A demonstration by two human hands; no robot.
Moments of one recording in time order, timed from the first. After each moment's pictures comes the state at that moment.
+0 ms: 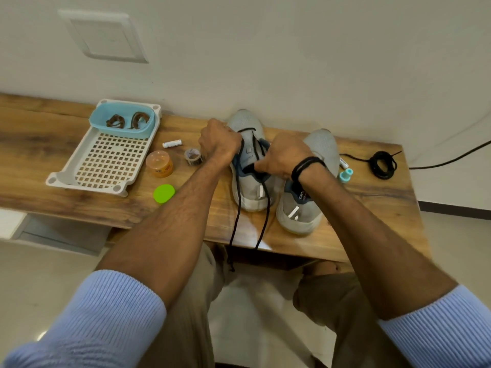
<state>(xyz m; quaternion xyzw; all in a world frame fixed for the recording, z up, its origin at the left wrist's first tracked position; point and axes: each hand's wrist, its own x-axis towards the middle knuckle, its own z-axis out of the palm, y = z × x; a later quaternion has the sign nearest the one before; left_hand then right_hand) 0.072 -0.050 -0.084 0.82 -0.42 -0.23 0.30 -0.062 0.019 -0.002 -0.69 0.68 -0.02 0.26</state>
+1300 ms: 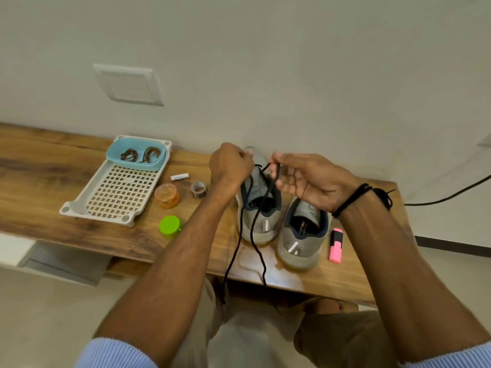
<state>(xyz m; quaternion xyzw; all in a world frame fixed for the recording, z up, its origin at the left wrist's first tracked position) 0.065 -0.021 -0.022 0.75 -0.55 -0.22 0.31 -0.109 0.017 0.036 -0.37 0.40 -0.32 0.78</state>
